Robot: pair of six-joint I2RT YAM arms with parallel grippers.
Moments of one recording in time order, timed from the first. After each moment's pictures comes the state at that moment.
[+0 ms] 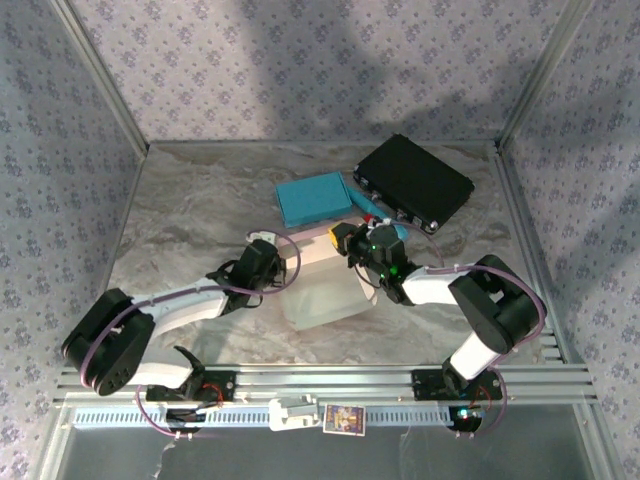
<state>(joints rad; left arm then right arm) -0.72 1.34 0.55 0.02 -0.23 -0.55 0.65 1.60 0.57 0.83 -0.12 1.66</state>
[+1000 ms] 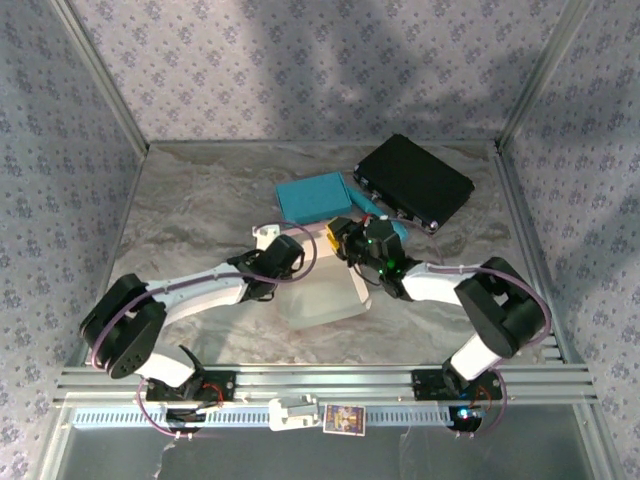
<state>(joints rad) -0.83 1.45 0.79 -0.33 -0.54 -0.75 0.64 1.55 0.64 0.61 -0.15 1.60</state>
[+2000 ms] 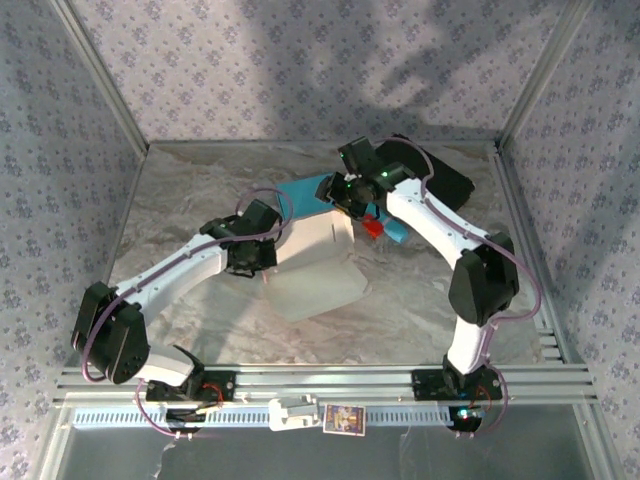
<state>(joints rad) -0.63 1.41 1.06 -0.85 -0.14 -0.72 0.56 1.82 1.64 -0.74 -0.19 0.91</state>
